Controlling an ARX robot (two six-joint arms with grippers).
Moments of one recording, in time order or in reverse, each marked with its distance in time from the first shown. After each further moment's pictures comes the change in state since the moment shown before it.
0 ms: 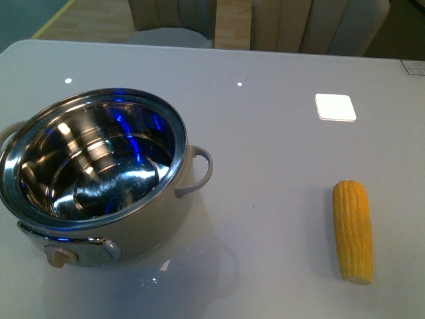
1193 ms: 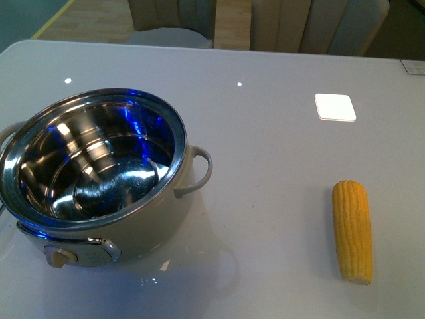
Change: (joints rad) left arm 0.023 0.639 0.265 0.221 0.158 0.093; right arm 0.000 0.000 0.000 0.000 0.000 0.000
